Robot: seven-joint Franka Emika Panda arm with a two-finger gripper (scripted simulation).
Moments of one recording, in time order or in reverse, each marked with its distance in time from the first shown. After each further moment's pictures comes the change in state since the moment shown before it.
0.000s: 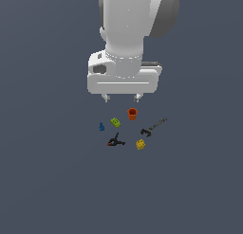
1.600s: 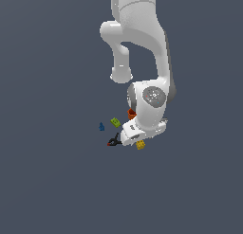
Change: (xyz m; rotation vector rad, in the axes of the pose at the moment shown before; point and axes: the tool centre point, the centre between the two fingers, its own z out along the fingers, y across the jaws) arm 0.029 -0.099 0.237 0.037 -0.020 -0.292
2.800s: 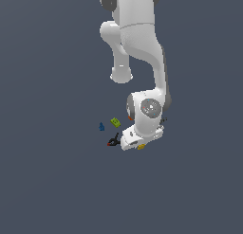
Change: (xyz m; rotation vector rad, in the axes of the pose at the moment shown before) arm 0.000 0.000 0.051 0.000 0.001 -0.001
